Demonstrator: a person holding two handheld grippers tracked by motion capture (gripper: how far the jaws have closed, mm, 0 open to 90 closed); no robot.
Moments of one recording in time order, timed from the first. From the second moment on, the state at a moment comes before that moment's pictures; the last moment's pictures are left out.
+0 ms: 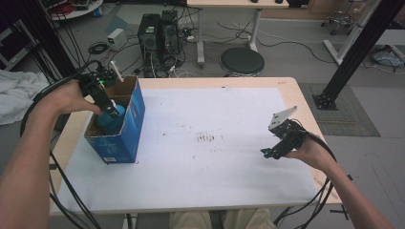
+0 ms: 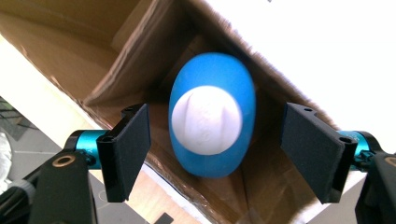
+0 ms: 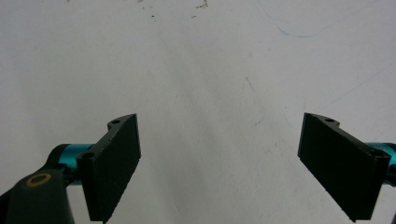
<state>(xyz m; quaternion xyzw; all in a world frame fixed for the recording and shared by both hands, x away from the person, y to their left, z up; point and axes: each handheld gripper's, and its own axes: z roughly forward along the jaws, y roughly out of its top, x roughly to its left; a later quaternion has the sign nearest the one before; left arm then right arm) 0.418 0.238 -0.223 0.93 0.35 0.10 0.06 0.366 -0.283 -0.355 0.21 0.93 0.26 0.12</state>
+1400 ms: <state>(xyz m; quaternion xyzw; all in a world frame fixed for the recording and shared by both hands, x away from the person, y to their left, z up) 0.405 0.028 -0.302 0.98 0.15 0.06 0.07 0.367 -0.280 -0.343 0.22 0.93 0.24 0.13</state>
